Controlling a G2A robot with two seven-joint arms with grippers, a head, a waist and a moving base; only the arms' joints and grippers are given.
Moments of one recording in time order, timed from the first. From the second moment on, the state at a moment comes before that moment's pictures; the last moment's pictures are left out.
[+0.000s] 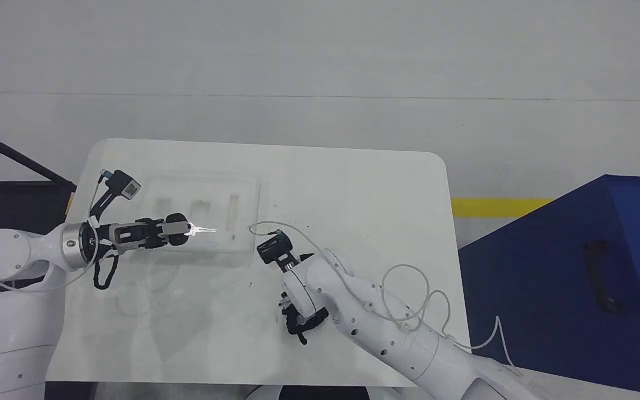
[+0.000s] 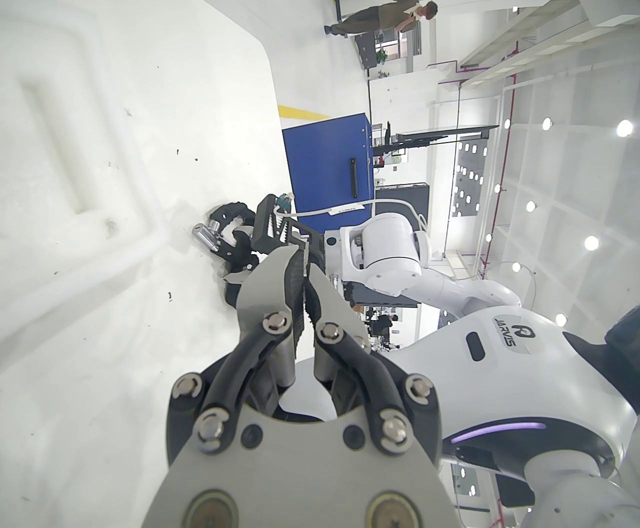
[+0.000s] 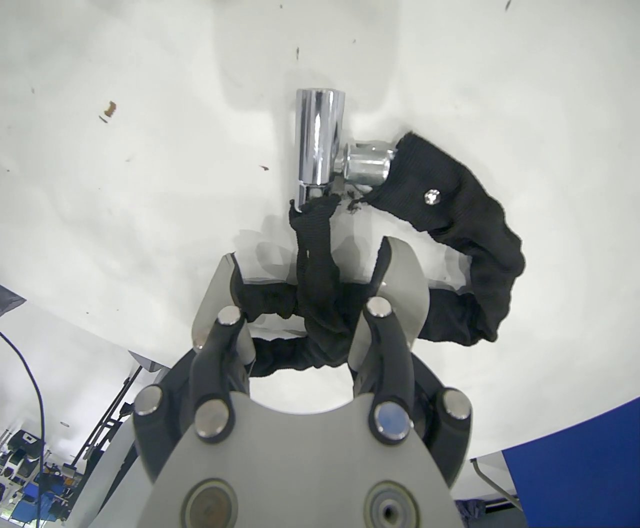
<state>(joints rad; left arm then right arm) 1.19 -0.91 -1.80 -1.45 -0.39 -0.19 -1.54 -0.79 -1.60 0.58 -1.41 -1.17 0.37 1.45</state>
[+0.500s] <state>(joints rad) 1.19 -0.91 -1.80 -1.45 -0.39 -0.19 -1.54 -0.83 -1.68 0.65 -1.35 -1.31 0.32 1.50</state>
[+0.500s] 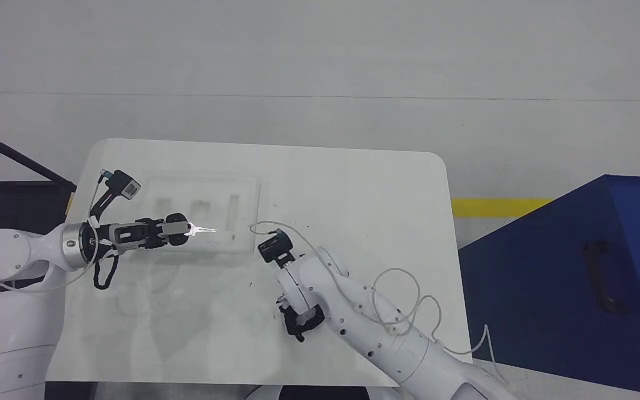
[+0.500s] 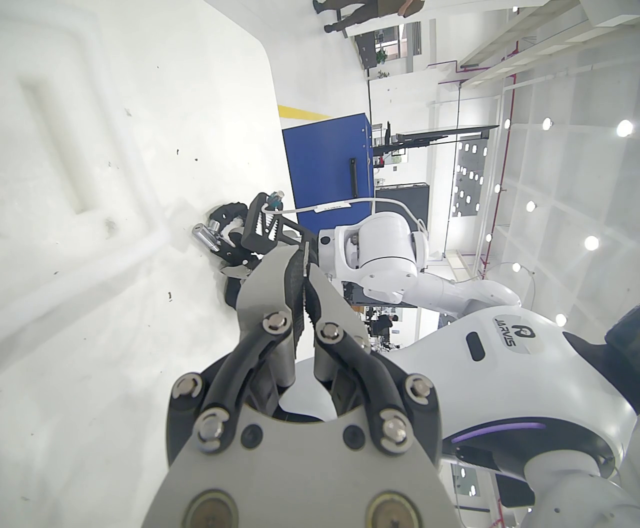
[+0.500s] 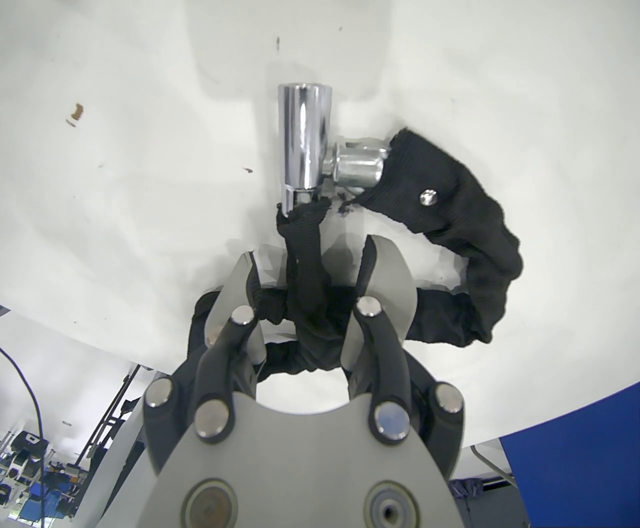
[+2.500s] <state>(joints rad) 1.19 -0.91 -1.80 -1.45 -0.39 -0.19 -1.54 -1.31 -1.69 1.23 -1.94 -0.81 -0.23 1.39</state>
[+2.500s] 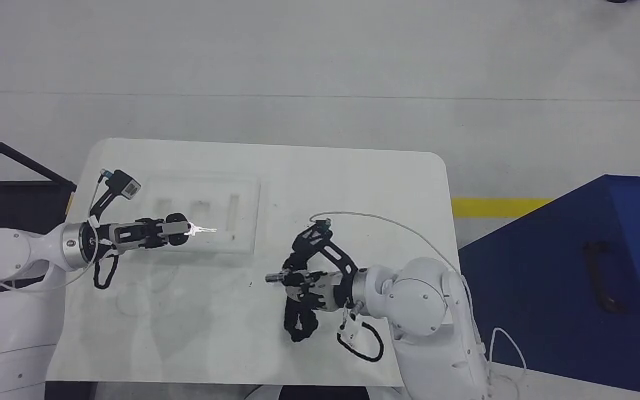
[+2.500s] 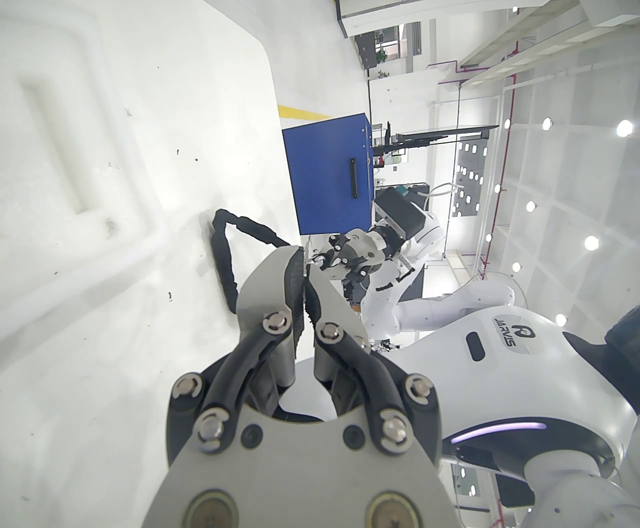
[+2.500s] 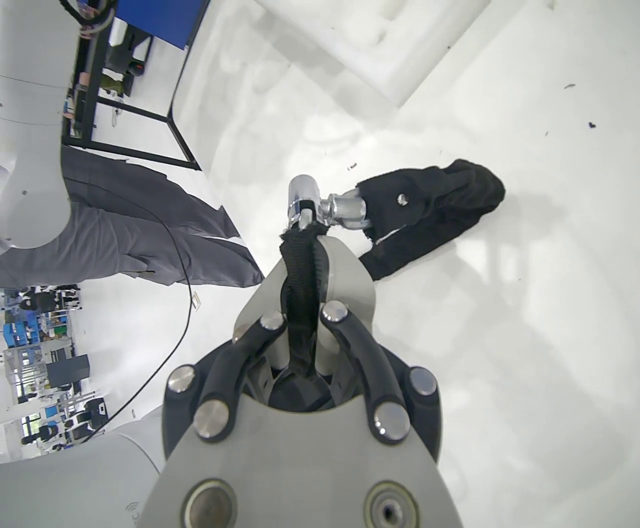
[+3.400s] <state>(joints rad) 1.19 -0.91 -1.80 -1.45 -0.39 -0.19 -1.54 -1.27 -1.64 1.27 -1.68 0.05 -0.49 1.32</state>
